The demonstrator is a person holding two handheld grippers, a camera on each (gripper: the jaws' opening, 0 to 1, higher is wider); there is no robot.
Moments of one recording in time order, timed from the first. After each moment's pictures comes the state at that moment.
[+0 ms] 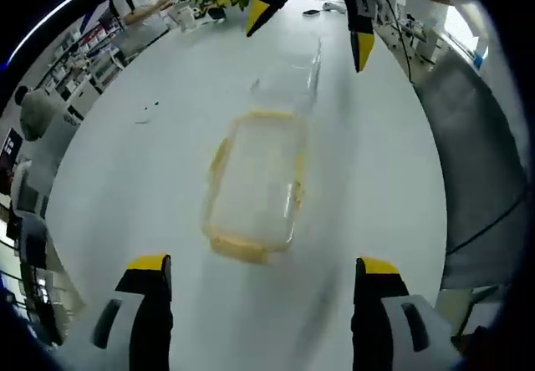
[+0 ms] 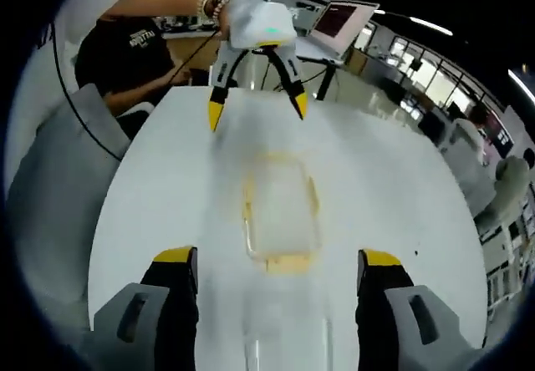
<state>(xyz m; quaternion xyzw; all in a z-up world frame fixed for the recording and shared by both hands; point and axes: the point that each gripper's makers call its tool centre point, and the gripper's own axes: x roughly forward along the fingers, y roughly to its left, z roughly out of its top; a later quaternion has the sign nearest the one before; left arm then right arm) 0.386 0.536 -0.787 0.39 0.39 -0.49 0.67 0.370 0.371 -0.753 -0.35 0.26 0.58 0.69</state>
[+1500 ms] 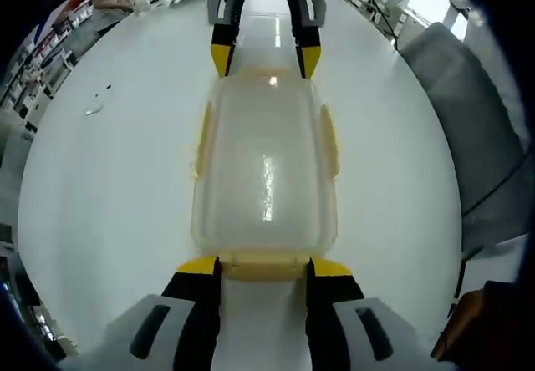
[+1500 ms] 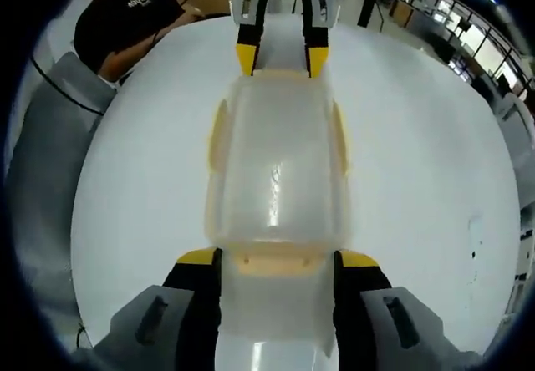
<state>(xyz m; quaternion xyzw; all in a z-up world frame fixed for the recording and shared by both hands) 0.407 0.530 -0.840 0.41 0.41 -0.56 0.59 0.402 0.376 -0.847 -0.40 0.39 0.59 0.58</state>
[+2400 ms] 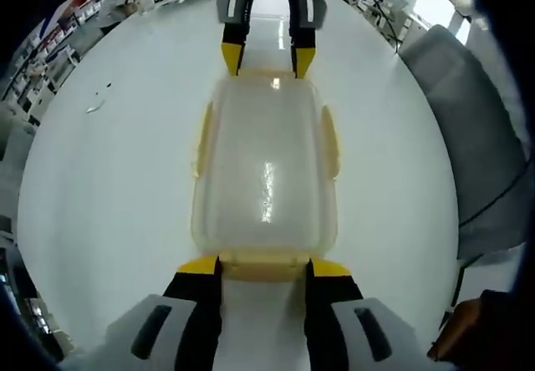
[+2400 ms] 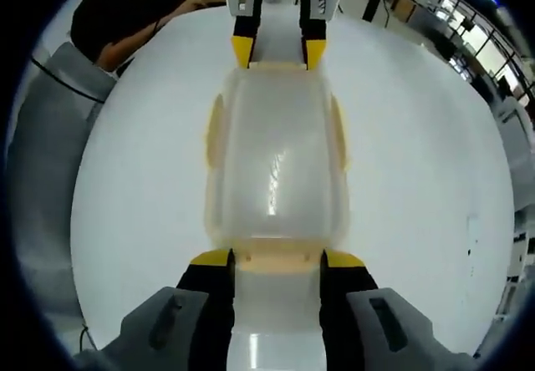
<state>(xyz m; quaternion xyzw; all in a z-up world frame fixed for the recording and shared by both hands) 0.392 0.533 -0.840 0.41 0.42 -0.55 0.59 0.391 0.377 -0.845 -0.44 0.39 0.58 0.57</state>
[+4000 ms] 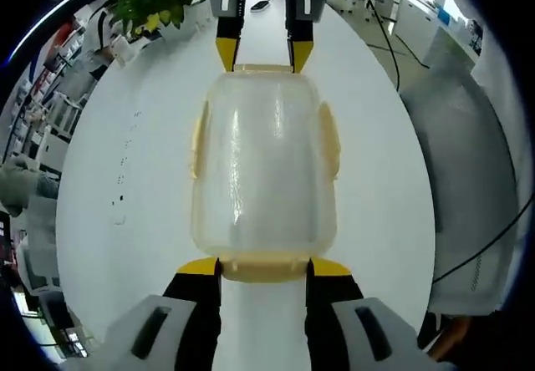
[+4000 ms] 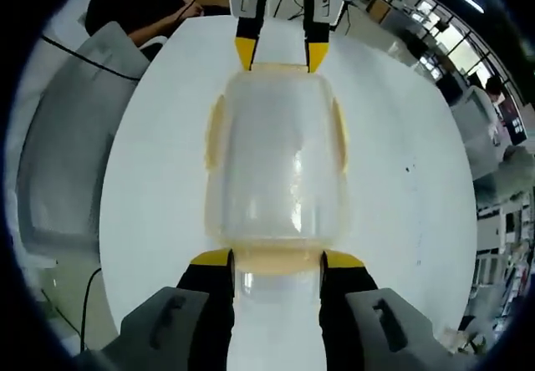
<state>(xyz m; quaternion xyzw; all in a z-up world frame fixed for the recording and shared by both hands) 0.388 0.366 -0.745 0.47 0.35 -0.55 0.59 0.368 0.210 -0.747 -0.45 0.37 0.52 0.62</state>
